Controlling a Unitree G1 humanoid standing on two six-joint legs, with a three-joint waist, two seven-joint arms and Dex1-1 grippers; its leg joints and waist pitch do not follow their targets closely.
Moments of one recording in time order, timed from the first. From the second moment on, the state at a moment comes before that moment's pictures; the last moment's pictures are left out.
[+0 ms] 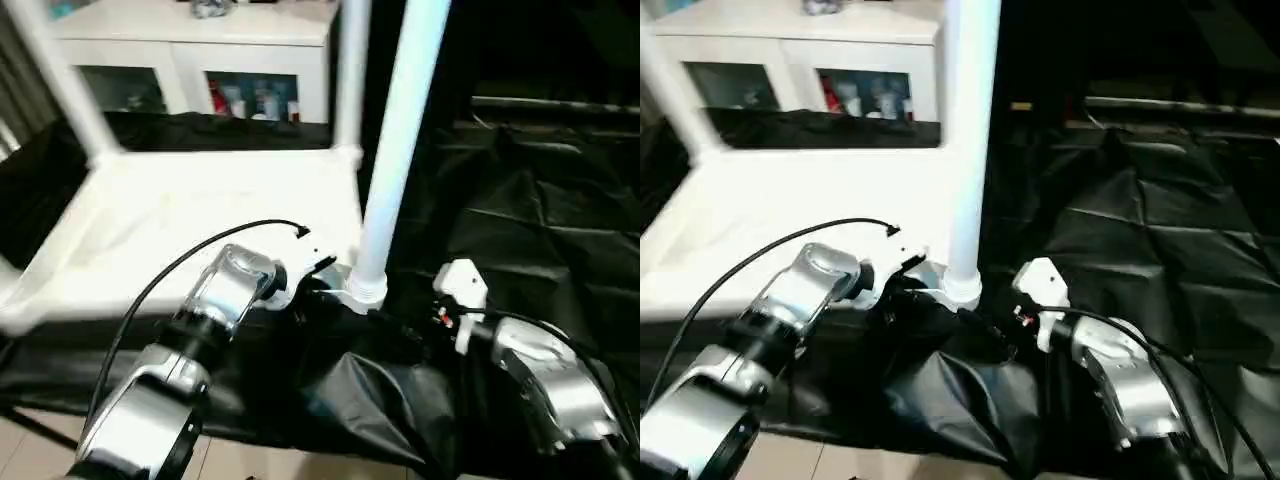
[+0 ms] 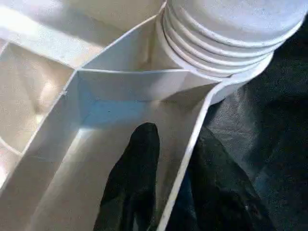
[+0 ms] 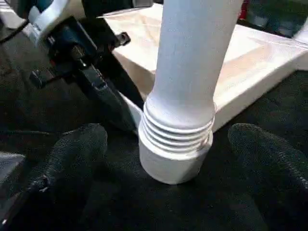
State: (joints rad) left arm -0.69 0.20 -0.28 0.54 0.16 0.63 -0.96; right arm -0.18 -0.40 0.10 0.16 0.22 0.05 0.86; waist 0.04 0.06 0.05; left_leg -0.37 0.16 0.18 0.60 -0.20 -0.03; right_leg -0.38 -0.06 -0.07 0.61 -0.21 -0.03
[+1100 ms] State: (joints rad) left arm -0.56 0.43 -0.34 0.39 0.07 0.30 -1.21; right arm -0.14 -0.49 0.12 -0.03 0.28 0.20 0.96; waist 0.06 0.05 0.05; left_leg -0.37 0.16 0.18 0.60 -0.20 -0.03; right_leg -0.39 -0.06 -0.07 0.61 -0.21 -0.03
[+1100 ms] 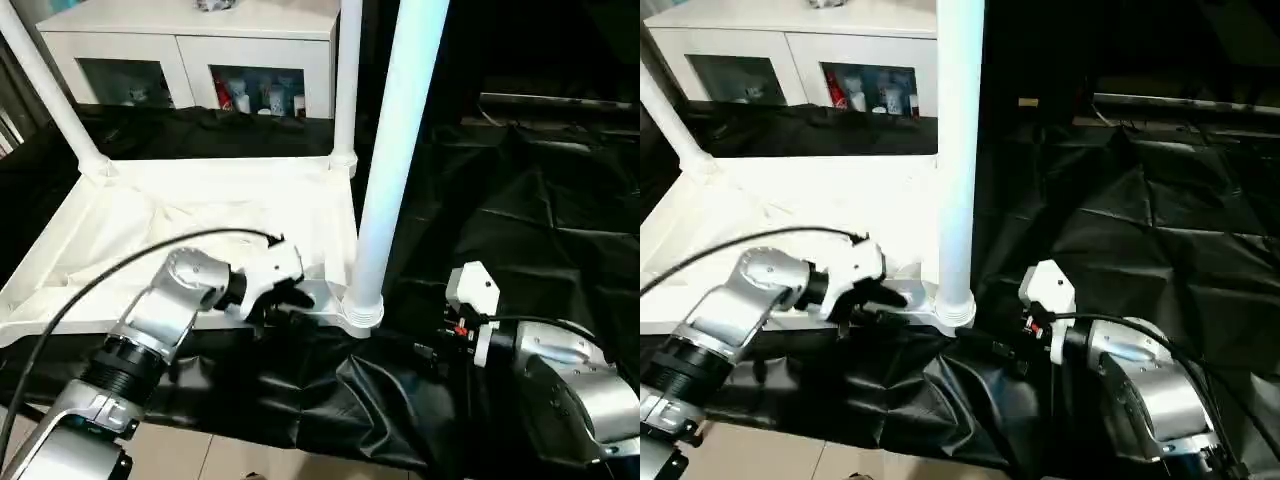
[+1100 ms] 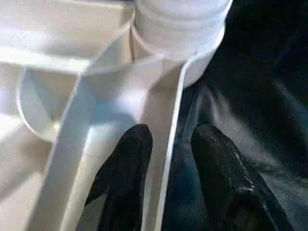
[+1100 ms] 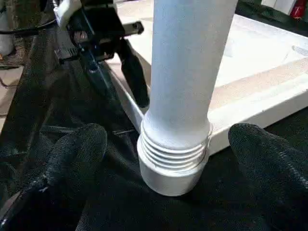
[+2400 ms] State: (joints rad) left arm -0.60 0.40 -0.32 0.53 0.01 0.21 -1.23; right arm -0.20 -0.44 0.15 0.05 0.22 0.20 0.90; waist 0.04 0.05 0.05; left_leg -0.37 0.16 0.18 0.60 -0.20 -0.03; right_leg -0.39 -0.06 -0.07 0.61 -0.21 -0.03
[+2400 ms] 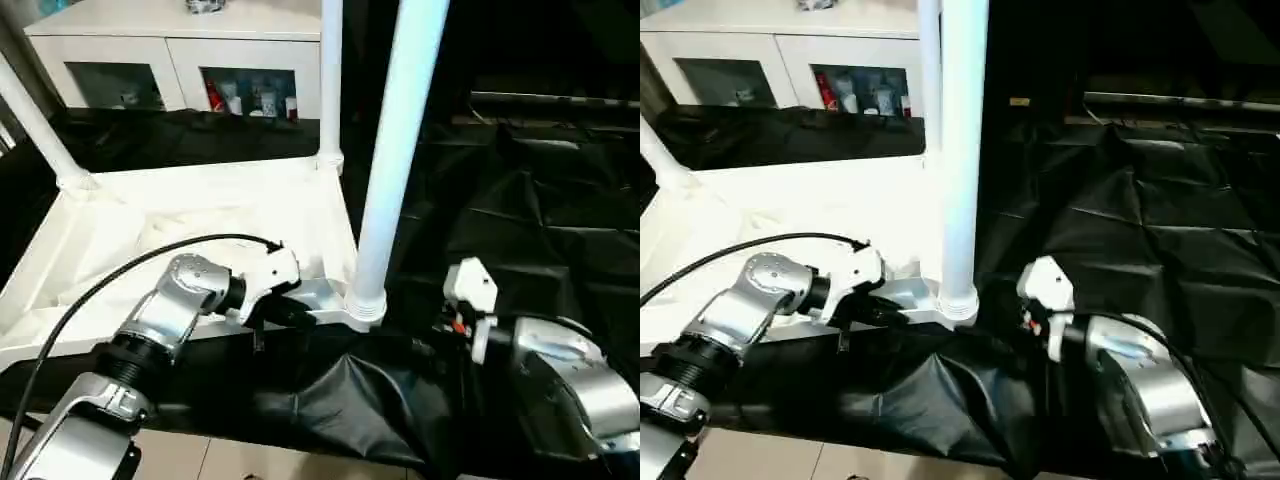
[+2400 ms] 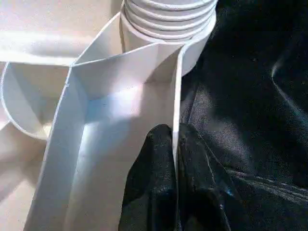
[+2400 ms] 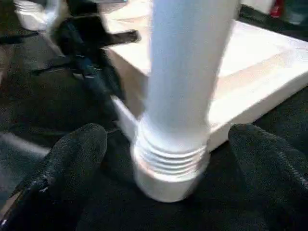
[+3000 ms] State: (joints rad) left arm -0.60 0.43 -0.32 0.52 0.00 0.23 -1.26; right arm -0.37 -0.36 0.21 0.28 0.17 0.14 0.93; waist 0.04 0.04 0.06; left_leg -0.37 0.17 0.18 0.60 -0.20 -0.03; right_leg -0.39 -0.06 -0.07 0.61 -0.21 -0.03
